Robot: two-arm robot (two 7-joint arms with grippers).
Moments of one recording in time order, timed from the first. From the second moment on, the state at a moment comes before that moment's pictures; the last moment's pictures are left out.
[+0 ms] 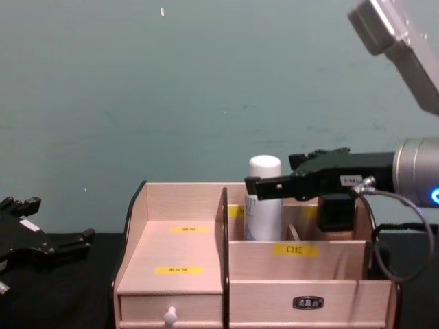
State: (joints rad) left arm -0.20 0.60 0.45 -1.41 -0.25 -0.12 0.03; right arm 0.45 0.34 -0.47 -1.45 0.24 0.29 0.42
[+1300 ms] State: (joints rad) left arm -0.20 0.60 0.45 -1.41 -0.25 -0.12 0.03; right arm -0.08 0.70 -0.31 -2.06 0.34 0.48 0.36
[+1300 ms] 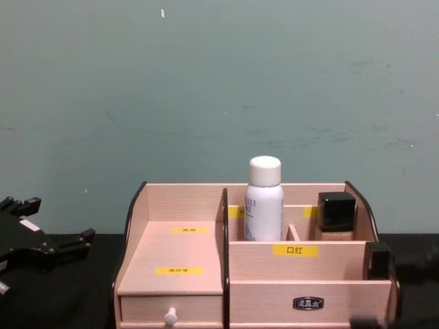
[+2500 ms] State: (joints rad) left arm -0.20 0.60 0.45 -1.41 -0.25 -0.12 0.03; right arm 0.01 0.56 -0.42 -1.87 0.22 0.52 0.40
